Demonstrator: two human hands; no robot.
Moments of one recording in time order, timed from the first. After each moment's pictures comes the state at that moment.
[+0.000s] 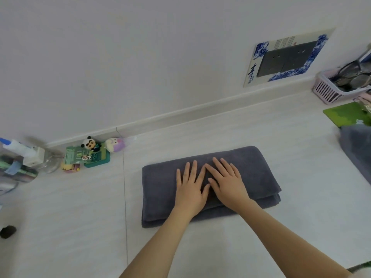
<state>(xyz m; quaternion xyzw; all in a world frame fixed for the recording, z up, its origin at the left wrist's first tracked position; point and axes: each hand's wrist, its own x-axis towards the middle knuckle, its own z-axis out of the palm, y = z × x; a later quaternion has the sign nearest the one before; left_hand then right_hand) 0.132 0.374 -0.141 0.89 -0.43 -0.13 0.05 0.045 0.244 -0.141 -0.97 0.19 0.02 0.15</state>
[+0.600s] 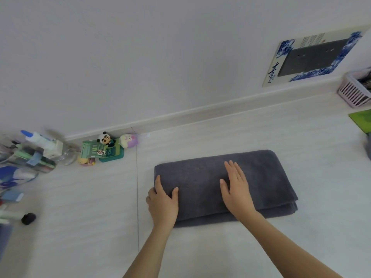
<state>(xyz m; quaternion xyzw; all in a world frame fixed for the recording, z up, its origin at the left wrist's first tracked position) 0.151 0.448 -0.129 0.96 0.00 -0.15 0.25 0.052 0.275 -0.128 -0.88 0.30 -0.06 0.36</state>
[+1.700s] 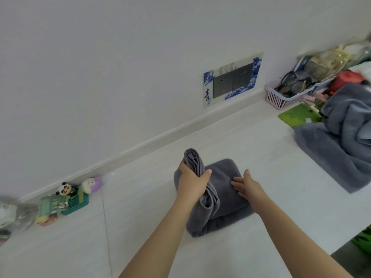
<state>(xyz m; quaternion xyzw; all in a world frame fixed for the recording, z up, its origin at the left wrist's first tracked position) 0.107 0.276 -0.018 0.84 -0.17 -0.32 0.41 -0.015 0.160 -0.102 -0.46 0.55 -0.06 0.70</state>
